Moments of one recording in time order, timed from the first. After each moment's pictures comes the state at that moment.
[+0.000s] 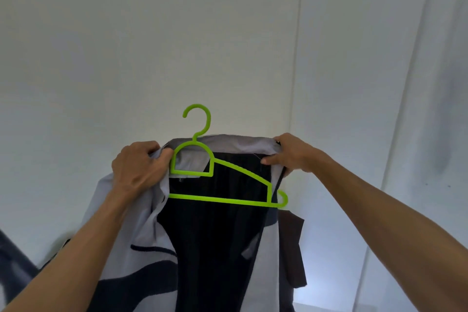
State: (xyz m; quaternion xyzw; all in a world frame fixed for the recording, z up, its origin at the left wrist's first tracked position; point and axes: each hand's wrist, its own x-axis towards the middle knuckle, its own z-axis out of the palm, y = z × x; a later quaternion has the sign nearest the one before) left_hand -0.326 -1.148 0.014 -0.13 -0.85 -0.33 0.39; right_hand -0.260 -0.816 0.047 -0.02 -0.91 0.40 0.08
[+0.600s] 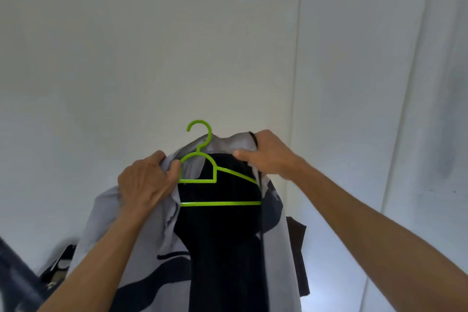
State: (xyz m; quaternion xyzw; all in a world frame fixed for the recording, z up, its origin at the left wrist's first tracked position) left_hand -0.323 -1.128 -0.002 -0.05 -0.89 -0.22 0.40; right_hand -0.250 -0.882 0.060 0.04 -0.91 0.35 0.20
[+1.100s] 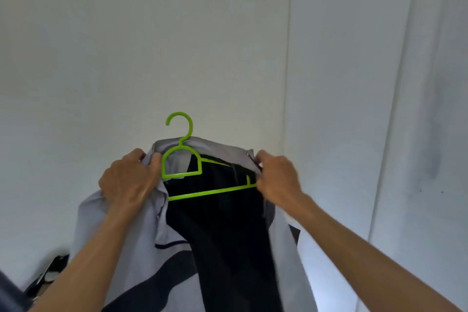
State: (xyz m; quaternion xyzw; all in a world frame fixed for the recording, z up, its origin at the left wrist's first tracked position) left_hand -0.341 -1.128 0.016 0.02 -0.87 -0.29 0.39; right_hand -0.232 -0.868 0.021 -0.09 -0.94 0.13 0.31
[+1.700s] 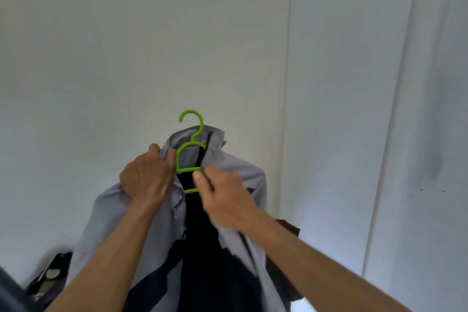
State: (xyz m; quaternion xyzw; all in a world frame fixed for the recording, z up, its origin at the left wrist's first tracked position) left_hand -0.334 -1.092 0.018 0.01 -0.88 -0.26 0.39; right_hand -0.230 -0.953 -0.001 0.16 -0.88 0.29 0.34
